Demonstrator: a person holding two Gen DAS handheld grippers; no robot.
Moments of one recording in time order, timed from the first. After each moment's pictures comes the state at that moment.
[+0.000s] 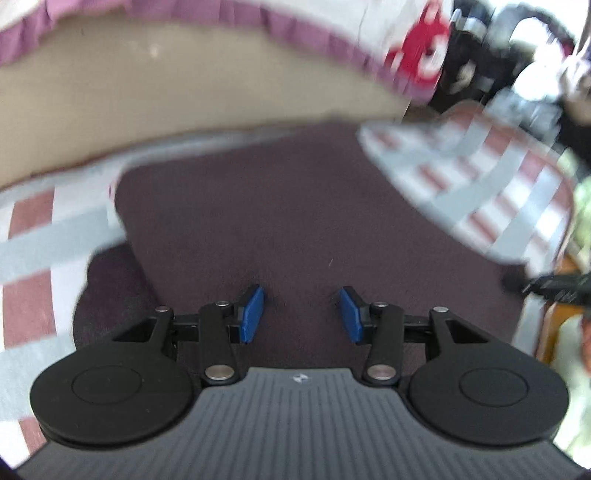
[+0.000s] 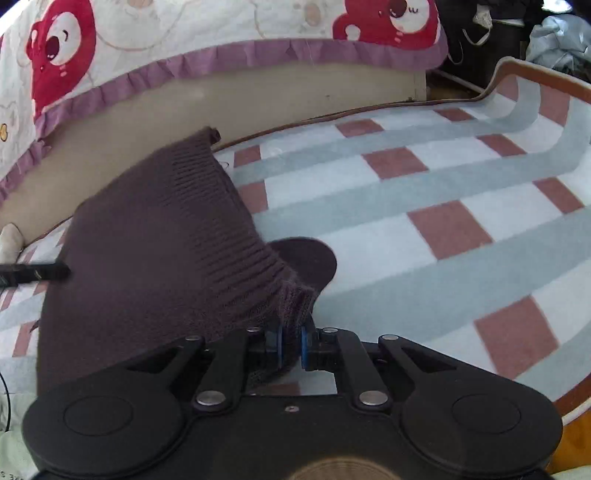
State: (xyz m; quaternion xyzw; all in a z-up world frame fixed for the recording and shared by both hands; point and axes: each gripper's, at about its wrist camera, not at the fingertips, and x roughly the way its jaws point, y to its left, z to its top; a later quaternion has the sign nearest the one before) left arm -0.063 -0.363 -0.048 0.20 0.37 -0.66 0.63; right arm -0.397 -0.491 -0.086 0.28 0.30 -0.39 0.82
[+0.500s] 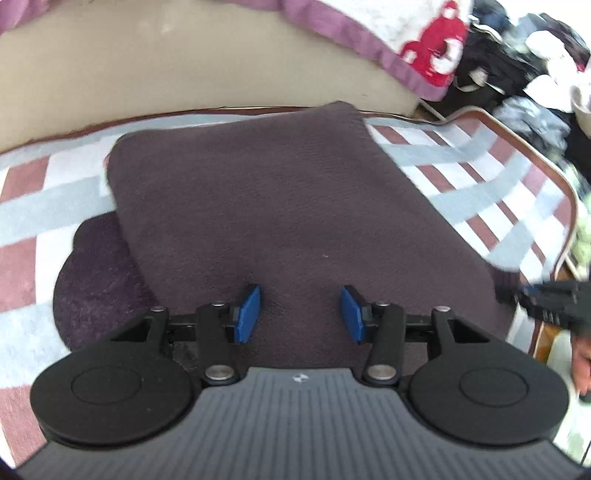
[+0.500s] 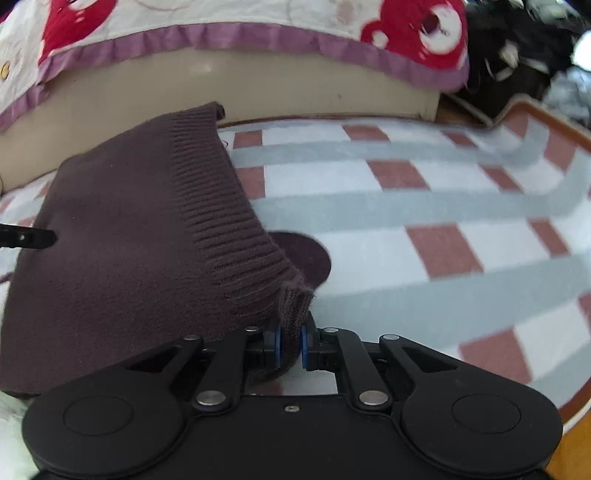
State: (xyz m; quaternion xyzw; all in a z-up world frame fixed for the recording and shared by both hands) left arm -0.067 -0.363 -0.050 0.19 0.39 -0.66 0.62; right arm -0.379 -0.491 -0.089 0.22 0.35 -0.41 0.81
